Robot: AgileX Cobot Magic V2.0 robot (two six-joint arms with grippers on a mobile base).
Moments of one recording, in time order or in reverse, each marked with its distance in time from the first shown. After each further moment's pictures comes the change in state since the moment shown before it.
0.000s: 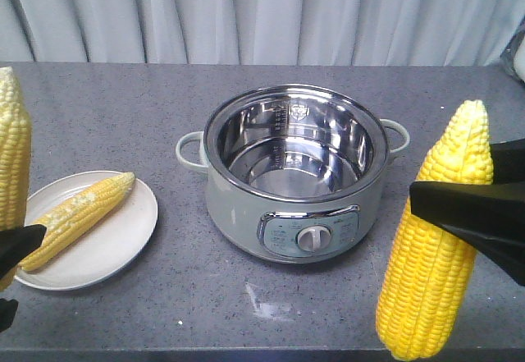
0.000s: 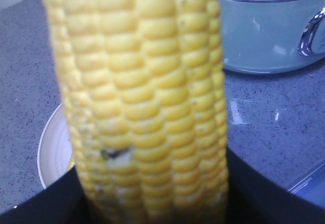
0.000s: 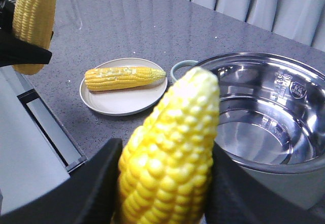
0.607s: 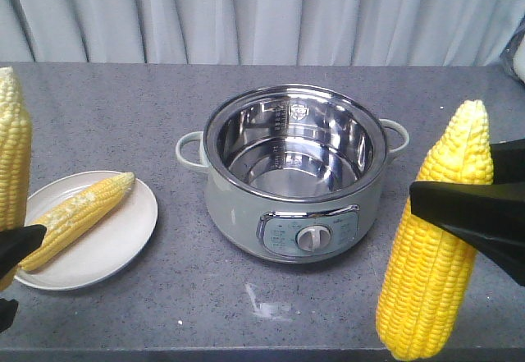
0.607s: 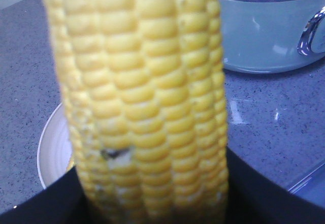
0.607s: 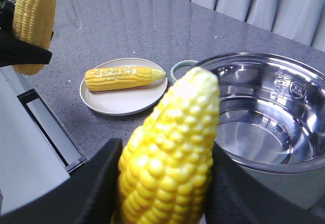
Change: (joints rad) left arm 0.000 0.000 0.000 0.000 0.000 0.000; right arm 0.000 0.000 0.000 0.000 0.000 0.000
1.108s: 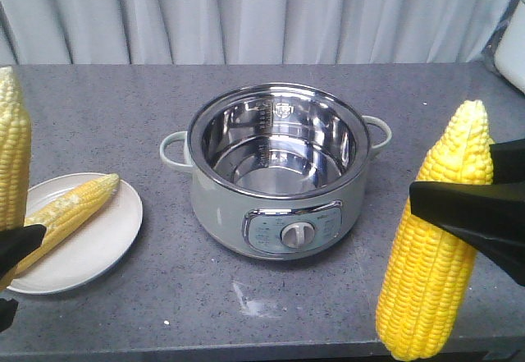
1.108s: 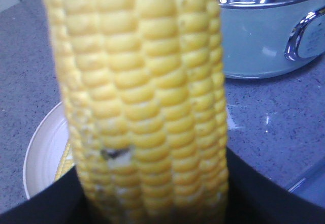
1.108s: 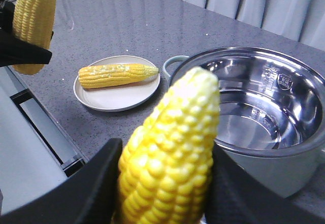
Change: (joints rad) left arm 0.000 0.000 0.000 0.000 0.001 0.000; right arm 0.000 0.000 0.000 0.000 0.000 0.000
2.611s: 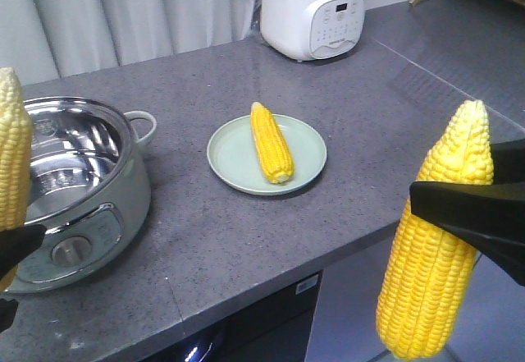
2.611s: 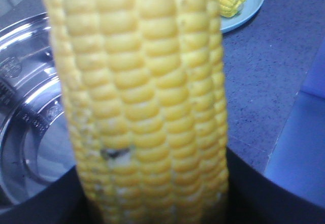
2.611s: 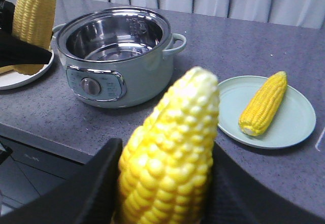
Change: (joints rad) left arm 0.000 0.000 0.000 0.000 0.000 0.000; right arm 0.000 0.000 0.000 0.000 0.000 0.000
